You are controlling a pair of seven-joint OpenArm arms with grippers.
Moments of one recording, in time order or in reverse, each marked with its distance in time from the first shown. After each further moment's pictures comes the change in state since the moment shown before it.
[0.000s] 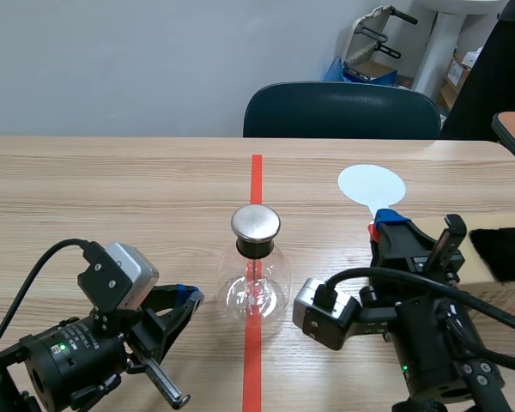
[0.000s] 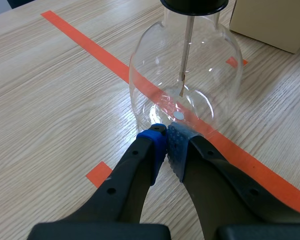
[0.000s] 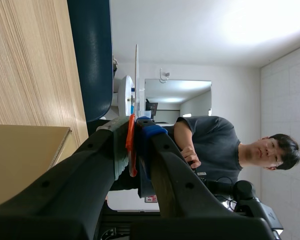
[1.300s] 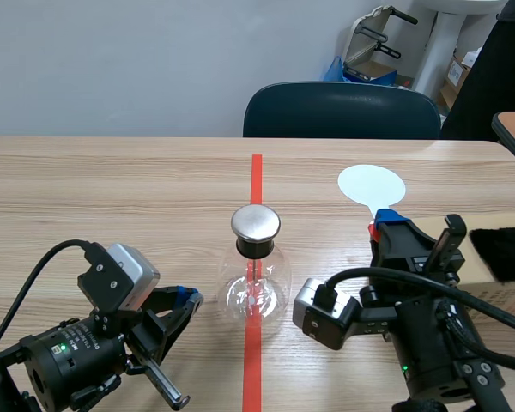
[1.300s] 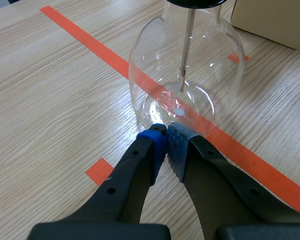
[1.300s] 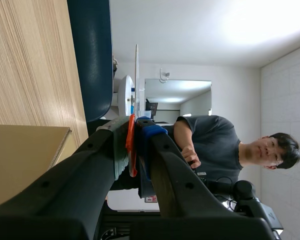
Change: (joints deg) left arm 0.0 0.0 0.0 0.0 0.0 0.0 0.9; right arm 0.0 0.0 0.0 0.0 0.0 0.0 0.0
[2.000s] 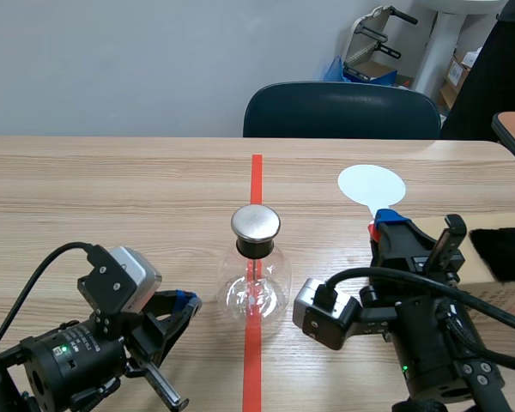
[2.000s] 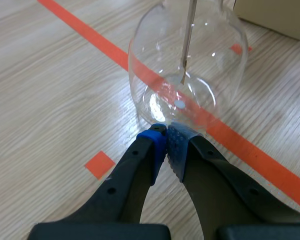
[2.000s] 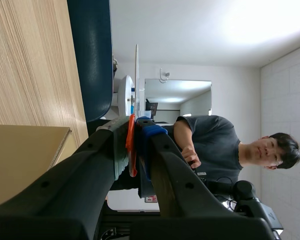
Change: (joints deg) left arm 0.0 0.0 0.0 0.0 0.0 0.0 1.9; right arm 0.0 0.0 0.0 0.0 0.0 0.0 0.0
